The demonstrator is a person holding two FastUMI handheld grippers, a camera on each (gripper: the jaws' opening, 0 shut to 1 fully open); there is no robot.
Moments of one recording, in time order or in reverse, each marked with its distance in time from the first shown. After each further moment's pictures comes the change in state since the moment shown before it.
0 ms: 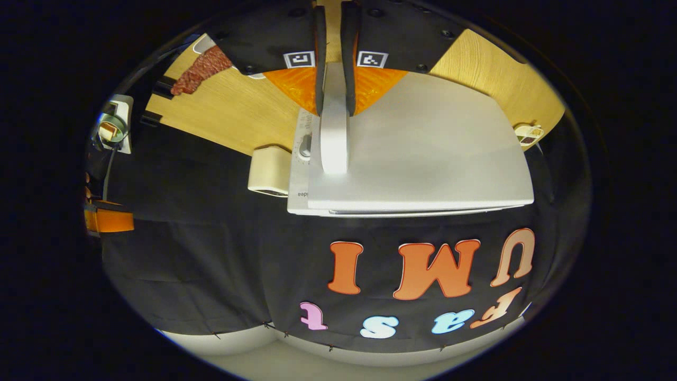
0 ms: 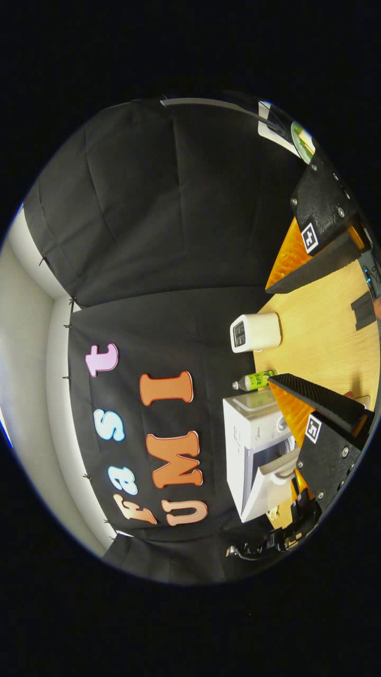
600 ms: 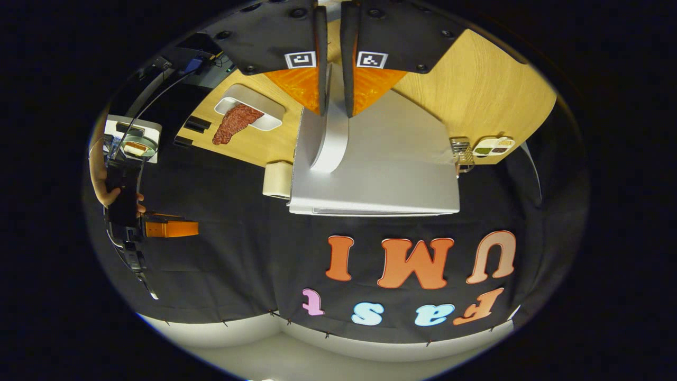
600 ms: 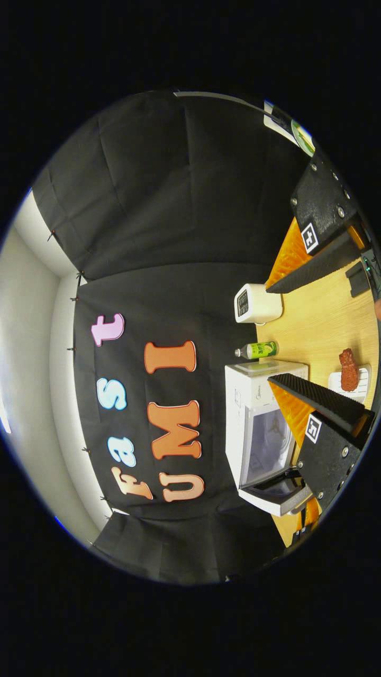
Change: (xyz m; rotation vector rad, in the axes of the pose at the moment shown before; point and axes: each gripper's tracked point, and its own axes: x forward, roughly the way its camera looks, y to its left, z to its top) left arm -0.175 0.077 -0.020 -0.019 -0.028 -0.016; right arm -0.023 0.077 0.007 -0.044 -0.035 0.099
